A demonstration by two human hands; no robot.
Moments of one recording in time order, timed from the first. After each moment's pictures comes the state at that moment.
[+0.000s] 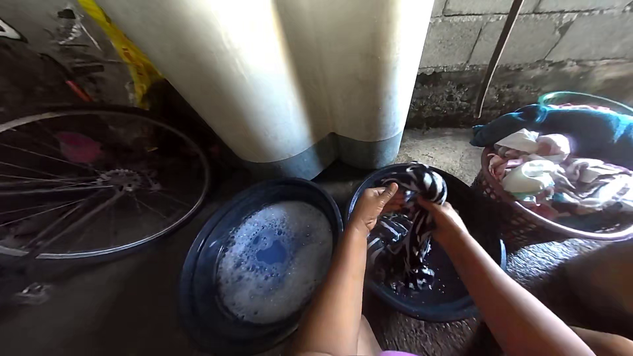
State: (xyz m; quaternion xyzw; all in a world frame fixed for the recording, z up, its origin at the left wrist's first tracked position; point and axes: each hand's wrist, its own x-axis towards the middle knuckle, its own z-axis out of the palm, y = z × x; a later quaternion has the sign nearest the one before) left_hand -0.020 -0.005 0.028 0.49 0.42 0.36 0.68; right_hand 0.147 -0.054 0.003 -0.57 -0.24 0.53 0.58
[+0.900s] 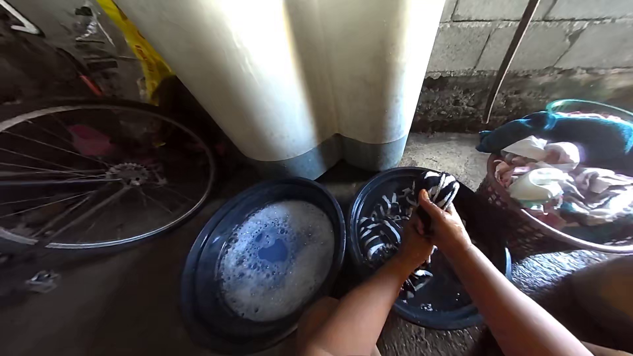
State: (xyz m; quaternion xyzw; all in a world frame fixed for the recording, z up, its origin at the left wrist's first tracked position) left_hand 0.044 -0.074 -0.019 0.61 0.44 0.40 0.53; right_hand 0.121 -0.072 0.041 -0.45 -0.37 0.55 0.60
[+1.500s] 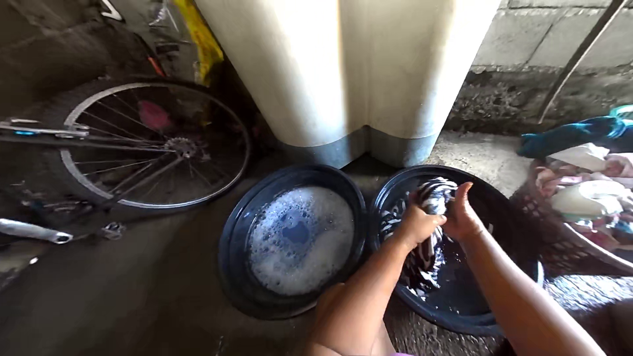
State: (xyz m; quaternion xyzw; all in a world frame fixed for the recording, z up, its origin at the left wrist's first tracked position) left_hand -0.005 -0.050 0.028 0.55 0.54 0.27 0.57; right_hand 0.133 -0.029 -0.014 -0.37 -0.37 0.69 0.50
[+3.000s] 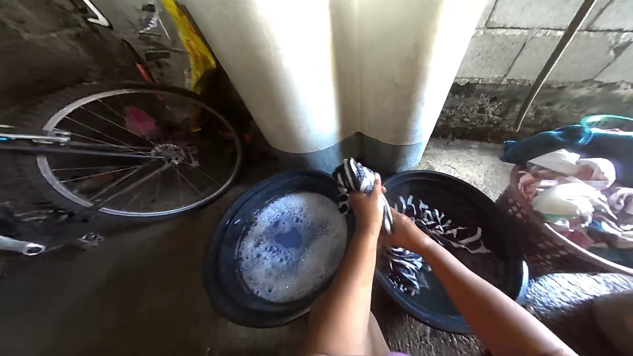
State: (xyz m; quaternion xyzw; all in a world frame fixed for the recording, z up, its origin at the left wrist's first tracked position) left_hand -0.049 -0.023 0.034 0.36 0.54 0.67 0.35; right_hand 0.060 -0.044 -0.015 -0.50 -0.73 0.41 0.21
